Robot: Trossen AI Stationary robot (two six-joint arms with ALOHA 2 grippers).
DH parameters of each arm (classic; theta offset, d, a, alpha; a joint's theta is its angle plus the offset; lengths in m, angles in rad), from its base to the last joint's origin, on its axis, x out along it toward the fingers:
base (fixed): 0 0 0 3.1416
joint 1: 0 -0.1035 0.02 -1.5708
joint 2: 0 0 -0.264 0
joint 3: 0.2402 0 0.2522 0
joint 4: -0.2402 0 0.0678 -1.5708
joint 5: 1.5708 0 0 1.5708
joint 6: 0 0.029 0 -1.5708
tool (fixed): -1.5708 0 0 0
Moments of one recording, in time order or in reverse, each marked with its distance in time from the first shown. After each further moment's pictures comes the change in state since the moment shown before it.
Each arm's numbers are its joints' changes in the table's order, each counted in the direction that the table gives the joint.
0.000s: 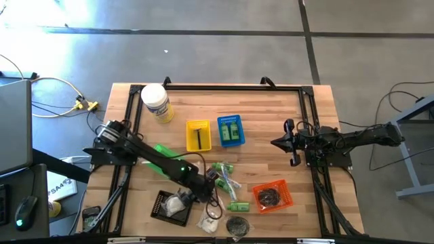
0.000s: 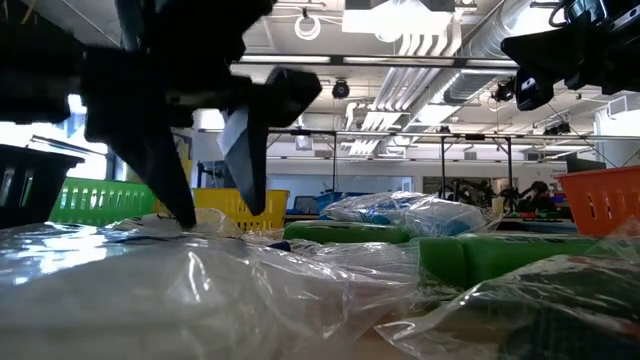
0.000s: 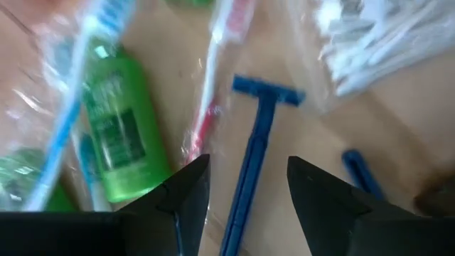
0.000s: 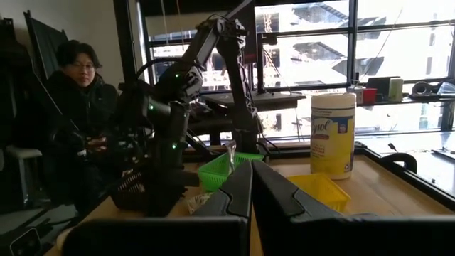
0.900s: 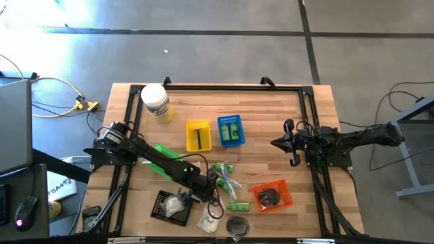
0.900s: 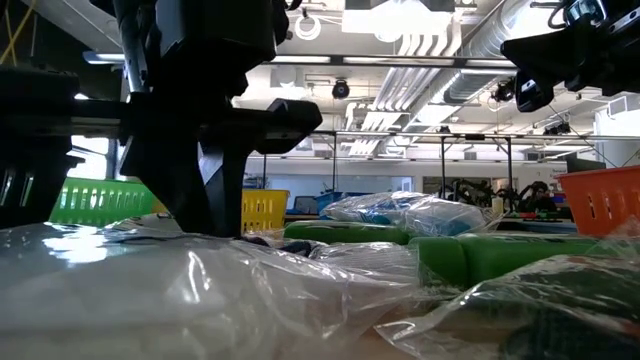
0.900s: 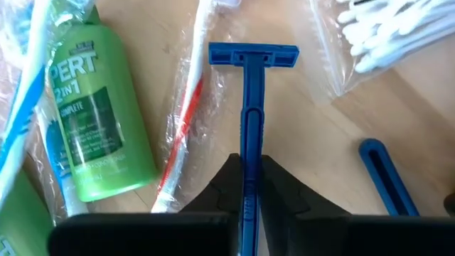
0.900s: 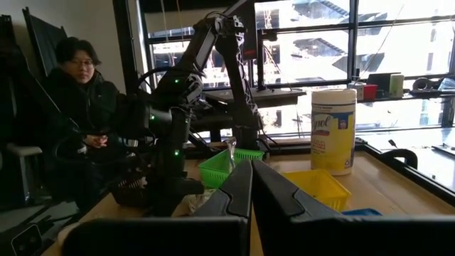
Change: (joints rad) left arm -0.002 -0.049 0.000 0.005 -0.001 -0.001; right arm 0.000 0.000 0.000 -0.012 0.000 0.005
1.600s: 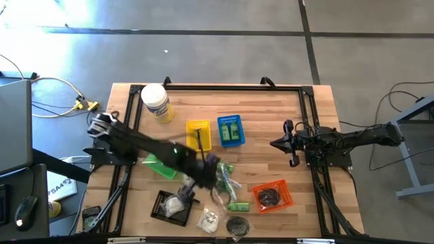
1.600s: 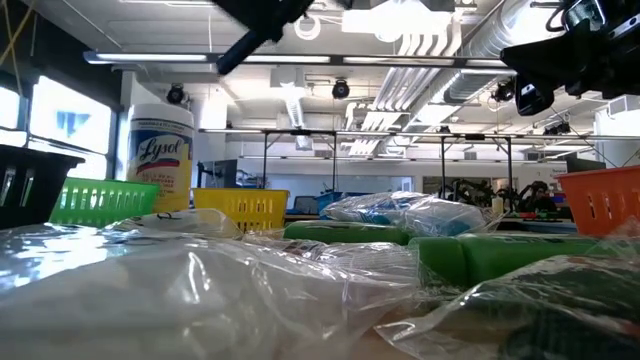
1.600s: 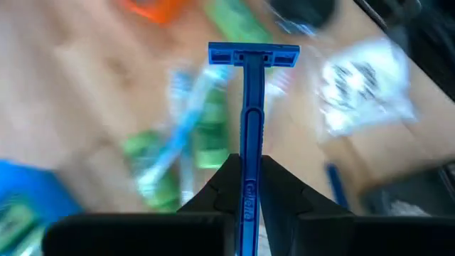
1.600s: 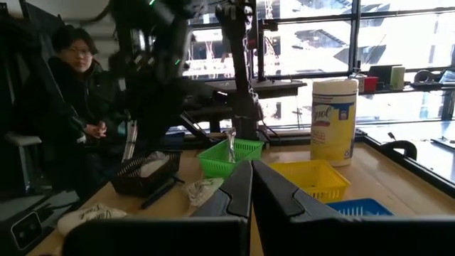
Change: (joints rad) left arm -0.062 0.179 0.309 -0.392 -0.002 -0.143; right arm 0.000 0.000 0.000 -0.035 0.005 -0.005
